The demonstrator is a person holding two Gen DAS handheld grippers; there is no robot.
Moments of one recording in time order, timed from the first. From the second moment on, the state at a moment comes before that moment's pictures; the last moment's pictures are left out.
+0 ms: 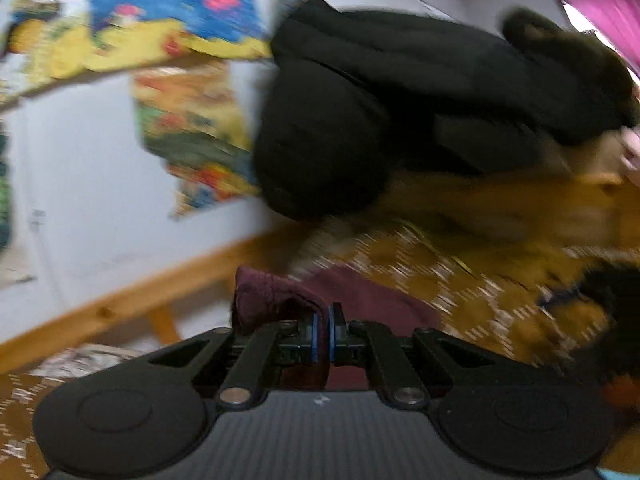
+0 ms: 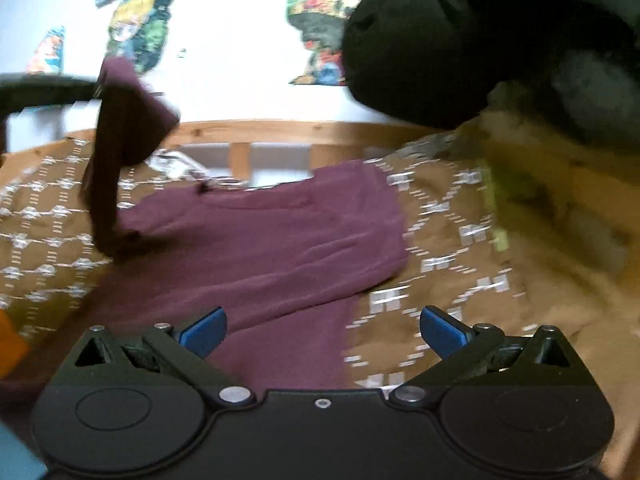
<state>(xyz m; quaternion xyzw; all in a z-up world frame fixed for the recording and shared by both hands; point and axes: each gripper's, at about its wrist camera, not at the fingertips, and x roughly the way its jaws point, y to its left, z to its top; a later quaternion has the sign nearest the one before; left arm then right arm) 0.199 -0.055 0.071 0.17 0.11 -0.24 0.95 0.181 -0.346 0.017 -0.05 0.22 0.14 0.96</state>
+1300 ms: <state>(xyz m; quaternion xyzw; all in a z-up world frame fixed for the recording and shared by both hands) 0.169 -0.009 -0.010 0.07 0.31 -0.13 0.94 0.196 -0.336 -0.009 0.03 0.30 0.21 0.93</state>
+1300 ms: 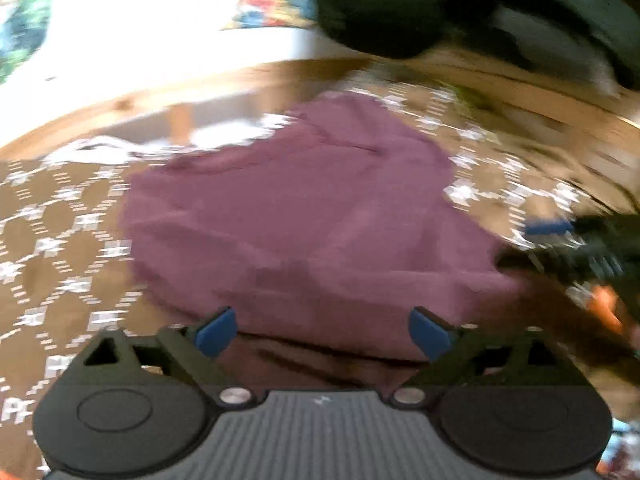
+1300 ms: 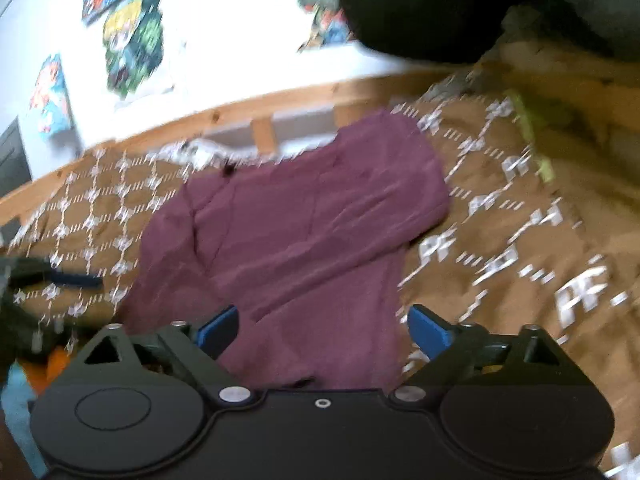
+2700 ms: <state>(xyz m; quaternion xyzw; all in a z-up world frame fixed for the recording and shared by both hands) 0.303 0.082 -0.067 0.27 0.27 -0.08 0.92 0.480 -0.035 0.012 -0.06 0.42 0.45 0.79</state>
